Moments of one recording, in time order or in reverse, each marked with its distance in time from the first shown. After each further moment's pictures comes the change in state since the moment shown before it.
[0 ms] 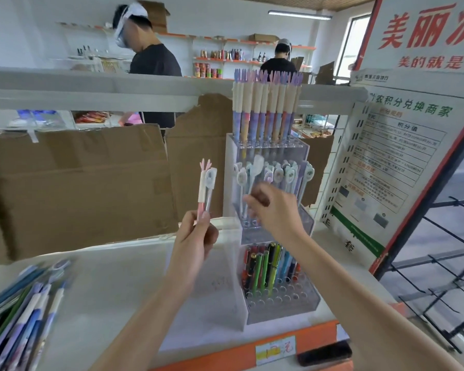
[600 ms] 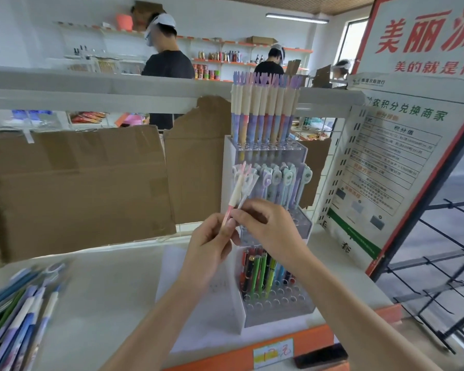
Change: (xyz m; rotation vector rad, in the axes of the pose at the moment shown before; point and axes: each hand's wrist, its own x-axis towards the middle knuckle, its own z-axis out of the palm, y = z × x) left_hand -0.007 0.007 0.020 -0.043 -0.213 0.084; right_hand -0.031 -0.026 -0.006 0.138 -0.122 -0.048
